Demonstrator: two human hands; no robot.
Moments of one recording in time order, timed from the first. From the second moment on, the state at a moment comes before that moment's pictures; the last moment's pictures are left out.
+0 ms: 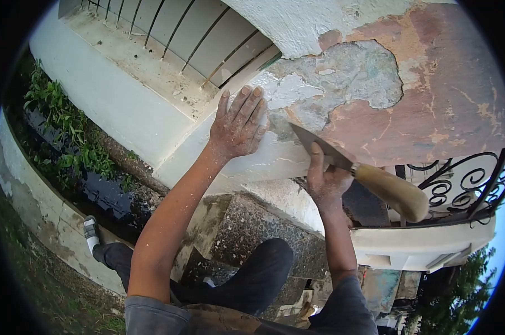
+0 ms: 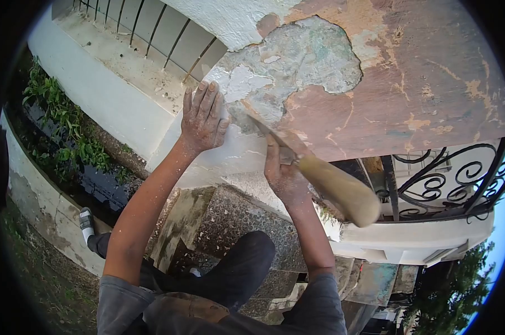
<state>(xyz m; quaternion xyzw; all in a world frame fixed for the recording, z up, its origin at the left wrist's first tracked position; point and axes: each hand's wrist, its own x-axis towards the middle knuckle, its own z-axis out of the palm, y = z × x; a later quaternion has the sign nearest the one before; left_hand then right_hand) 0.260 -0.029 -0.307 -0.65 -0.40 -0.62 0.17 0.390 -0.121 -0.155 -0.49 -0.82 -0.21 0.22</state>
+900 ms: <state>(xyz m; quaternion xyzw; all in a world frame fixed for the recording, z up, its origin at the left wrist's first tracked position) 0.261 -0.027 -0.310 -0.66 -0.40 -0.62 0.17 0.374 -0.109 -0.150 -0.41 -0.80 -0.21 0.38</state>
